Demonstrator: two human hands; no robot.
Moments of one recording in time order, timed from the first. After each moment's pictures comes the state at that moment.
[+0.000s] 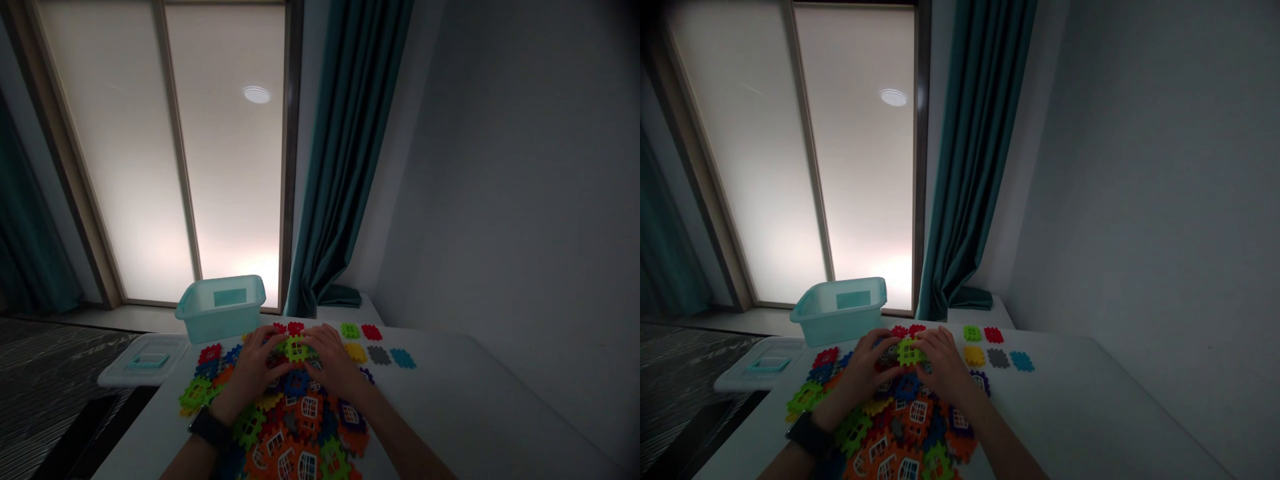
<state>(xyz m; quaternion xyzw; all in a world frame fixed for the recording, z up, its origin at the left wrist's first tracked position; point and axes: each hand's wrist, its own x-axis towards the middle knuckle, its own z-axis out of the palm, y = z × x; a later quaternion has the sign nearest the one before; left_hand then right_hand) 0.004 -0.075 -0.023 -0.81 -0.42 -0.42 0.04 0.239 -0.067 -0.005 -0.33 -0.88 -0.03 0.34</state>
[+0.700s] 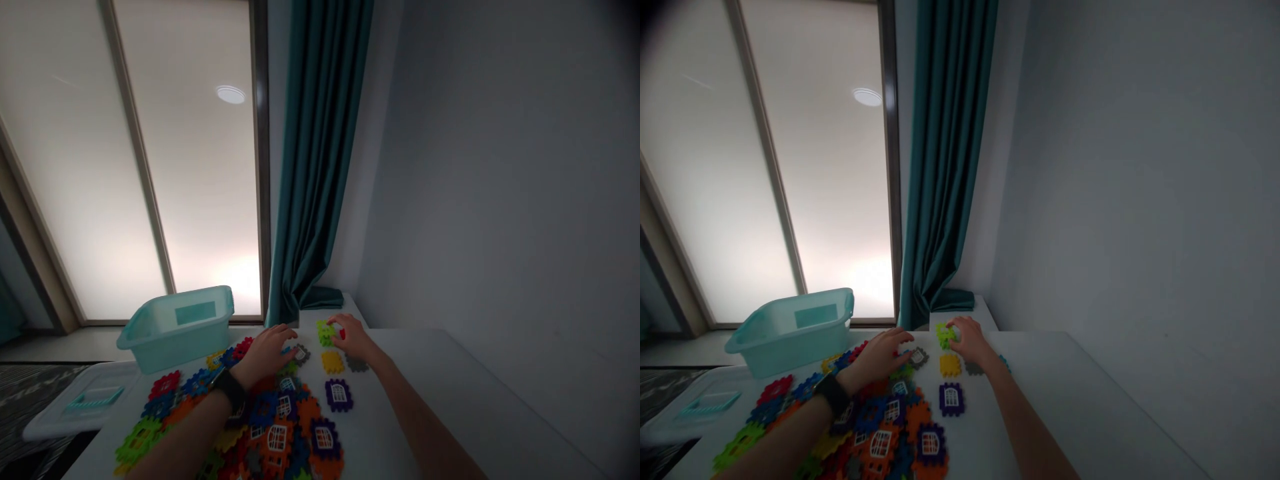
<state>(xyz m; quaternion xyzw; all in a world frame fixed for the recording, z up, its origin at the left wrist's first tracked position) 0.090 0.000 -0.002 -0.88 -0.42 -0.21 -0.05 0.368 0.021 -0.025 -0.52 -0.79 0.02 0.31</state>
